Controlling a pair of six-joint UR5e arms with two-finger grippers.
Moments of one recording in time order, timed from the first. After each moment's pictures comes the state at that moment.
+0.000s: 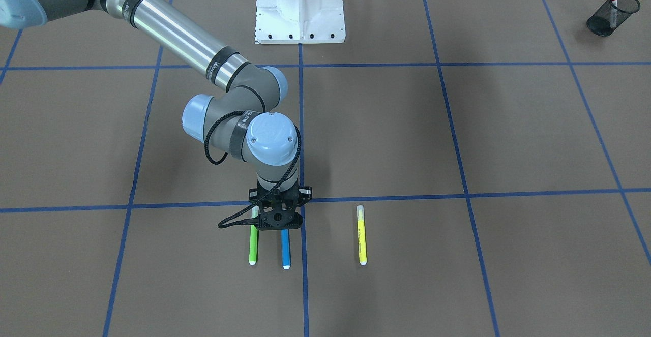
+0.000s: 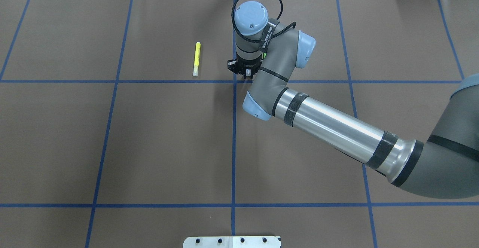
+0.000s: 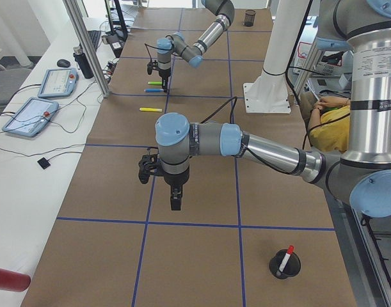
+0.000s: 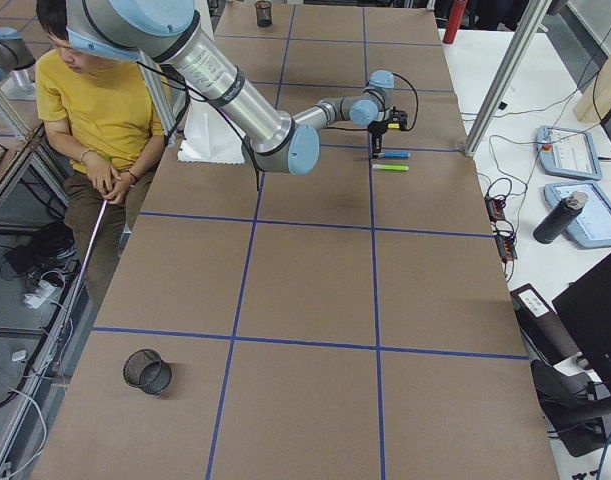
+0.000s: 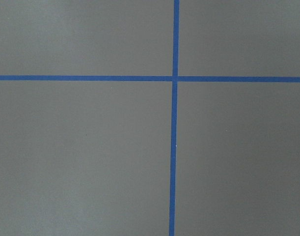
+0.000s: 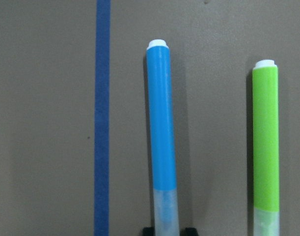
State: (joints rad) left arm -1.63 -1.51 -1.92 -1.27 -2.28 0.03; right arm 0.67 -0.53 0.92 -1.28 1.93 1.06
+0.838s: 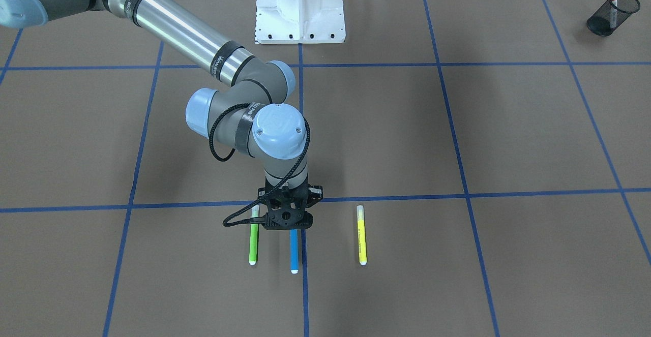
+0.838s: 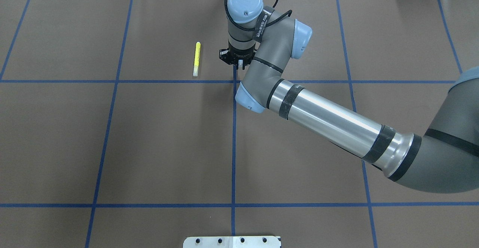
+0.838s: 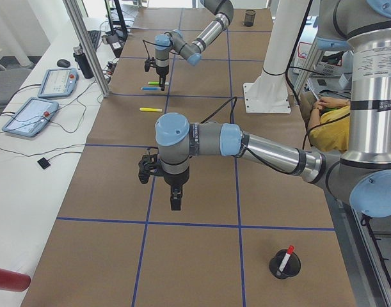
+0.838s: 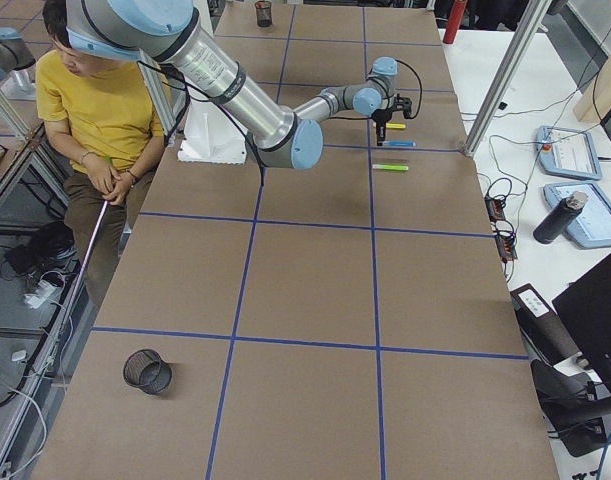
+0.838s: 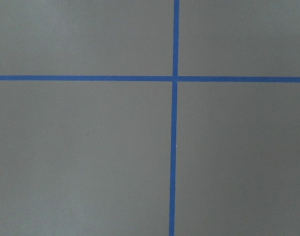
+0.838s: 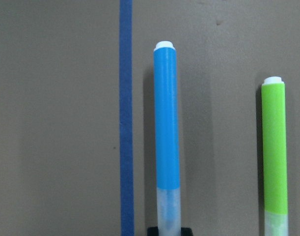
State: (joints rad) left arm -1.63 -1.51 -1.92 -1.27 -2.28 0.03; right arm 0.69 -0.50 0.97 -1.31 1.94 1.09
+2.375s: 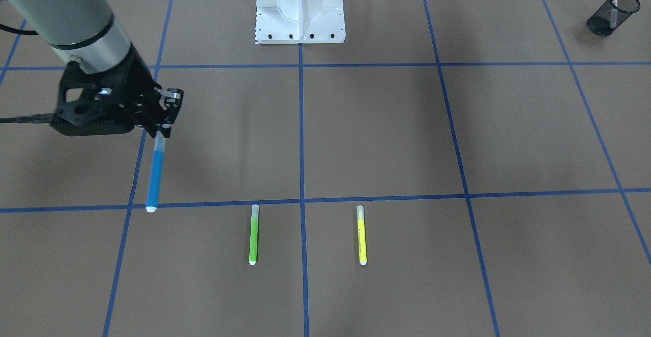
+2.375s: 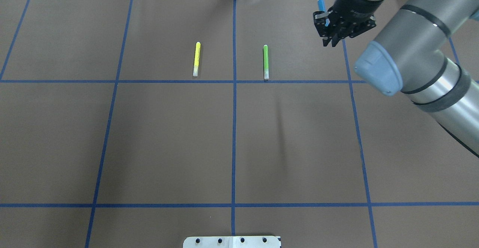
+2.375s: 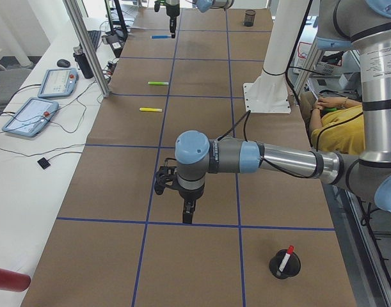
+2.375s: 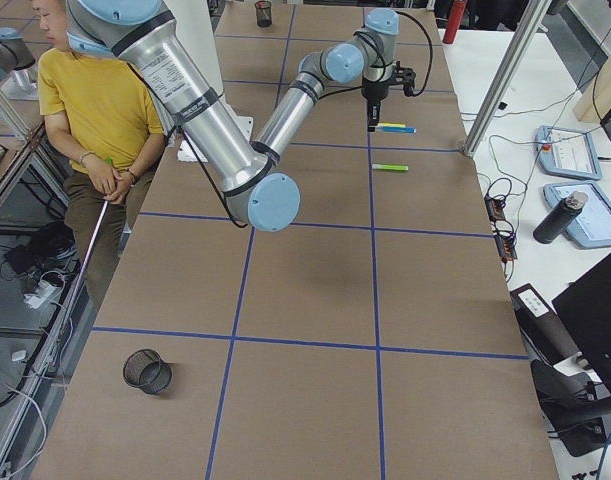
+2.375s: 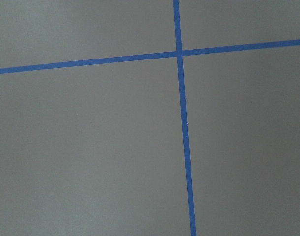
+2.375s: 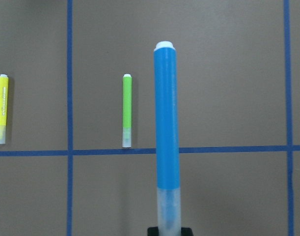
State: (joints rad) left arm -1.63 -1.33 -1.92 -1.52 -2.29 0.15; right arm 0.99 -0.93 1.90 -1.94 2.18 0.79
